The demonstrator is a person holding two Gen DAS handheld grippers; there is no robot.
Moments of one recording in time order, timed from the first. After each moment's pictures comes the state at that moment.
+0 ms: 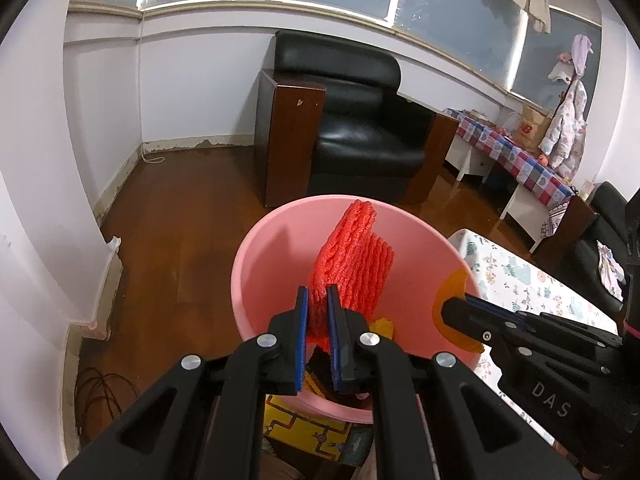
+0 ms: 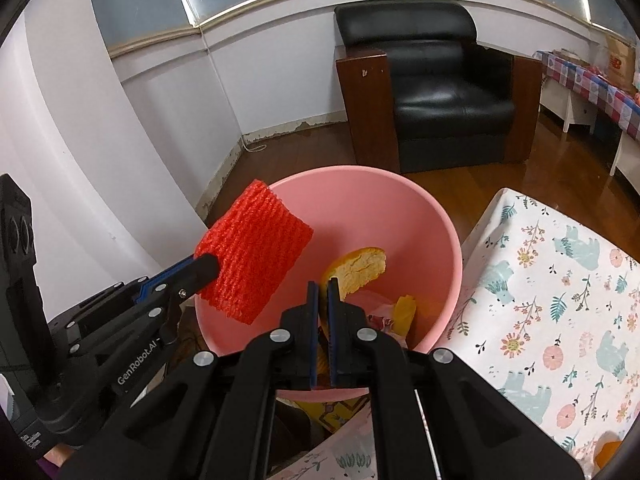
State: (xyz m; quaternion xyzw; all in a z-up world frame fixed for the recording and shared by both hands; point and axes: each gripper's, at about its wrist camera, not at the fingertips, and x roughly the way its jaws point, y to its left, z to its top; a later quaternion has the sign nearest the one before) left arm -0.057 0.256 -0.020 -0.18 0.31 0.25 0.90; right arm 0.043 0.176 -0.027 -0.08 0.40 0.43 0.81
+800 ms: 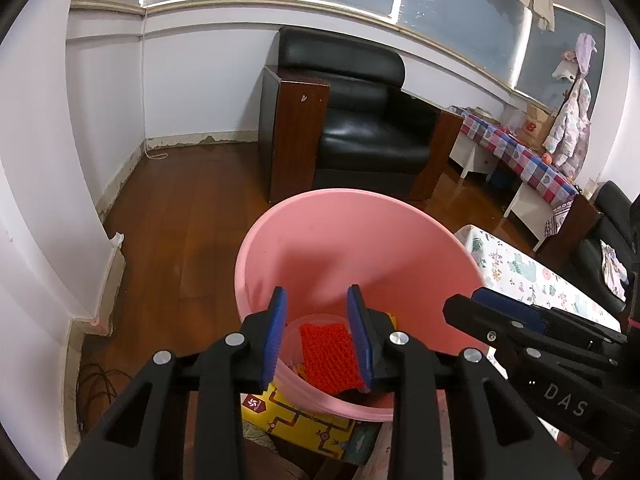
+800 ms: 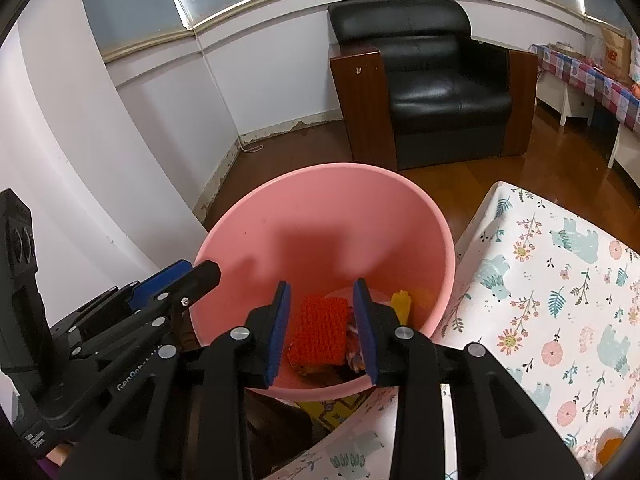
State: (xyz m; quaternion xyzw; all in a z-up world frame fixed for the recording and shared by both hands) left arm -0.051 0.251 -0.025 -0.18 0.32 0.26 0.90; right arm 0.050 0.172 -0.028 -0.07 0.40 0.43 0.81
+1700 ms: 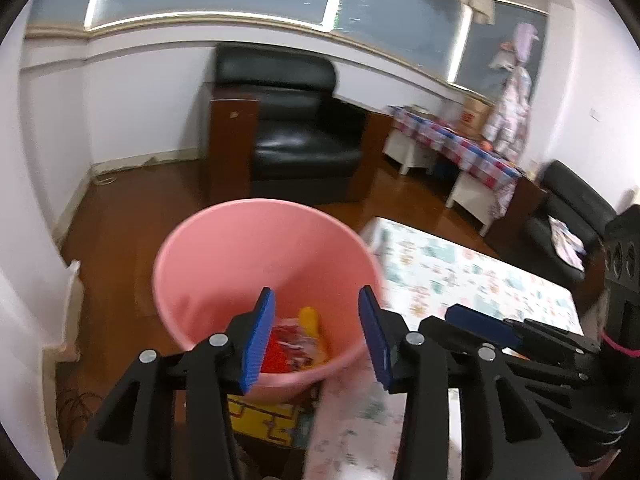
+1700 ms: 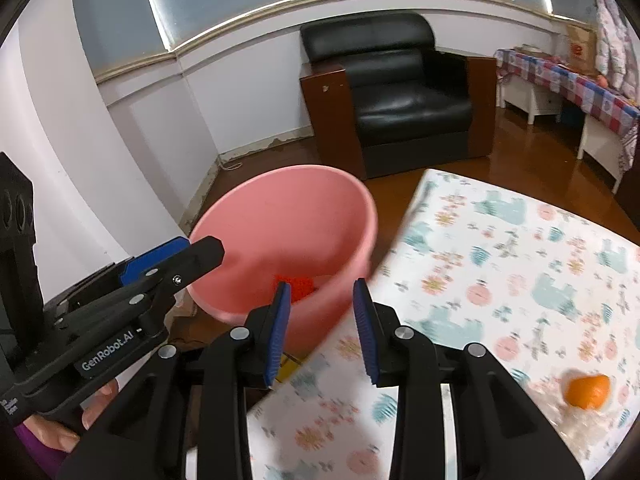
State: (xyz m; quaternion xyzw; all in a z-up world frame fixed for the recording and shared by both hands) left arm -0.062 0.184 0.010 -0.15 0.30 0.15 0.93; right arm 0.021 0.086 -0.011 -0.05 0.38 0.38 0.84
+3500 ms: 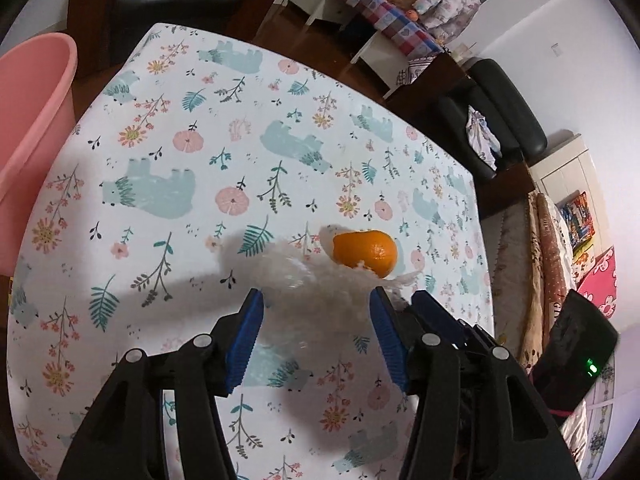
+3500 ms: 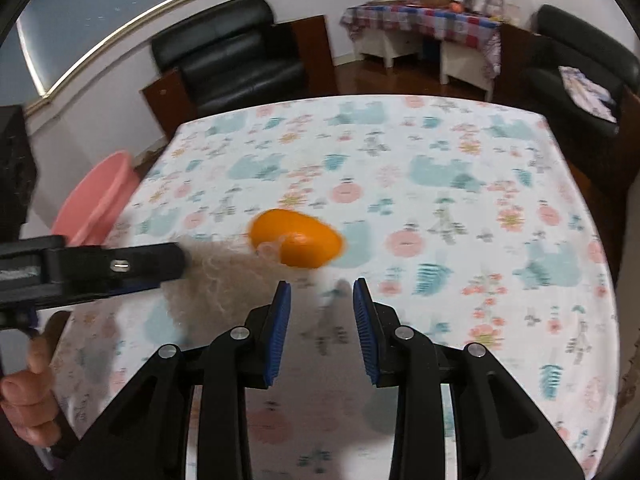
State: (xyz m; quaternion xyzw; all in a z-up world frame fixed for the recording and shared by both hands) left arm 0.056 -0.002 -0.059 -0.26 0.51 -0.07 0.81; right arm 0.044 -0.135 -0.076 0.01 0.44 0.19 0.88
